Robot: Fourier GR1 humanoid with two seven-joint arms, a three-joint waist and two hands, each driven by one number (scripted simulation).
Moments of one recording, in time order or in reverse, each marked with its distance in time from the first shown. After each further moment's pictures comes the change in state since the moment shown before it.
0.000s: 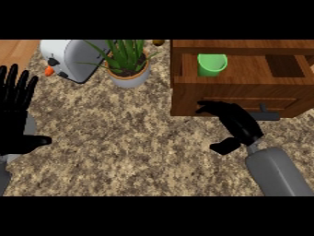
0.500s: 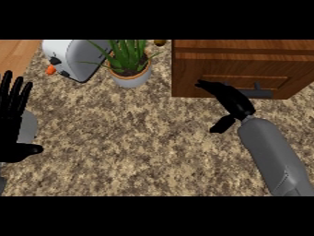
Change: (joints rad) left arm 0.053 -0.025 0.067 0.003 -0.022 -0.094 0.003; right arm -0.300 0.036 -0.136 0.511 0.008 -0.091 -0.170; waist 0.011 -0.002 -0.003
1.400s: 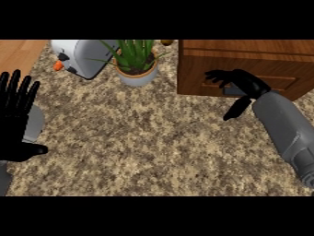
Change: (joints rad) left arm -0.025 -0.036 0.011 0.033 -0.045 -0.060 0.006; right arm -0.302 -0.097 -0.127 0.461 -0.033 0.108 -0.259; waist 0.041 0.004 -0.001
